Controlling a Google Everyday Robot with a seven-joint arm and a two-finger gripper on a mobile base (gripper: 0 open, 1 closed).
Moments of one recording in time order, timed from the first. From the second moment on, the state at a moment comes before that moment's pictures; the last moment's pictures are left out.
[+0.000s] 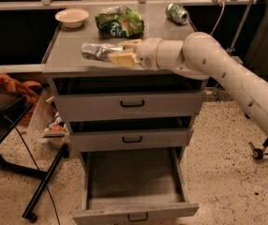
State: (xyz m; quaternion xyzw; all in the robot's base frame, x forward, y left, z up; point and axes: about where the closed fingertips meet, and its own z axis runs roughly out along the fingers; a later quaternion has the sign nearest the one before) arm 0.719 0.035 0.886 -0.43 0.64 0.28 0.57
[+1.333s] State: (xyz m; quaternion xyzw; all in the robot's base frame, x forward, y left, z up) arm 0.633 -0.039 0.792 -0.42 0.68 0.31 0.52
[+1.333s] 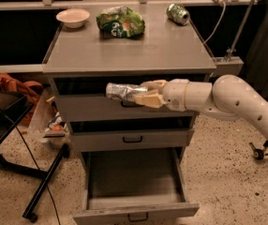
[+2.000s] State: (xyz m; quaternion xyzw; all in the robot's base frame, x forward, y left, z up) arm 0.619 -0.060 0.754 -0.43 0.69 0.31 0.49
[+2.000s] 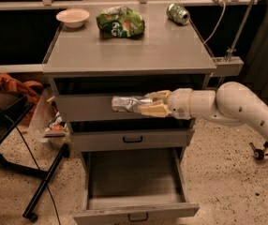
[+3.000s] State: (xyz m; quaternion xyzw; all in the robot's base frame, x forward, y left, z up) arm 0.539 -0.075 0.588 -0.39 0.73 0.38 0.42
